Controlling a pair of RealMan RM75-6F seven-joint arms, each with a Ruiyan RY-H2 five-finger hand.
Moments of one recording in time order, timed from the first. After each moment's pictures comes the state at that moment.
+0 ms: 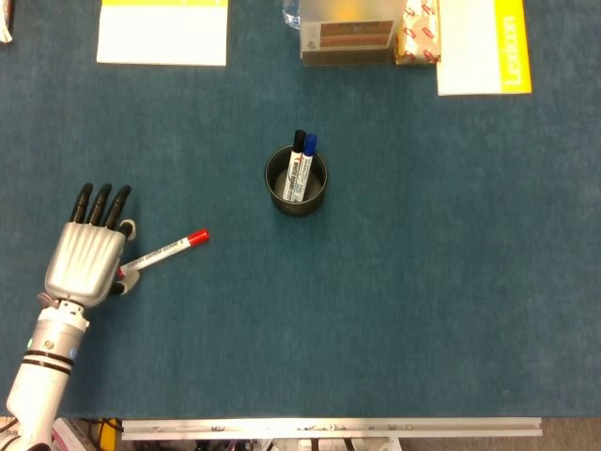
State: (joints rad) left arm -0.25 -1.53 0.04 -1.39 1.41 1.26 0.53; right arm 0.05 -1.06 0.06 -1.69 -1.58 1.55 -0.17
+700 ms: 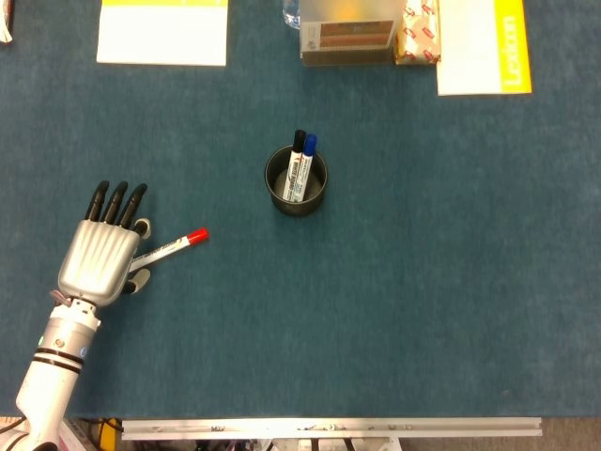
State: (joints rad) left arm -0.27 -1.55 0.04 -1.41 1.44 1.25 0.52; right arm 0.05 -1.06 0.06 -1.69 -1.58 1.55 -0.17
